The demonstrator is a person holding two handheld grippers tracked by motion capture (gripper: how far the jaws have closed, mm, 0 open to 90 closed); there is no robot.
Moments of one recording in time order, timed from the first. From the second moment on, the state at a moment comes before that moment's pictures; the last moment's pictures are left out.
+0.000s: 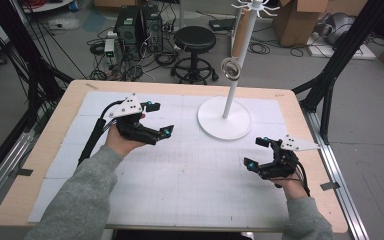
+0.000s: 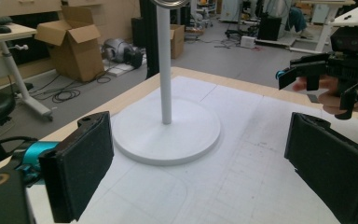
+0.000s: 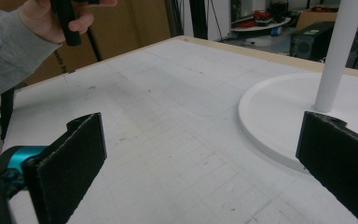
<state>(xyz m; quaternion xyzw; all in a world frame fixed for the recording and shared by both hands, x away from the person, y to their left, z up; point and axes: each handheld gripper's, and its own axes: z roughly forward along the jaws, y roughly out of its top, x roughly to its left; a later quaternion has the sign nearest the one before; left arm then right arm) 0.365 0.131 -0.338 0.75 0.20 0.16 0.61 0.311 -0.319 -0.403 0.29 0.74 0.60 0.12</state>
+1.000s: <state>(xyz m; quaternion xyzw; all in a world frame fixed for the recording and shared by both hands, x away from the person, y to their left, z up) 0.341 0.185 -0.378 0.73 0.26 0.18 0.60 0.312 -0.322 -0.406 0.29 0.74 0.60 0.12</state>
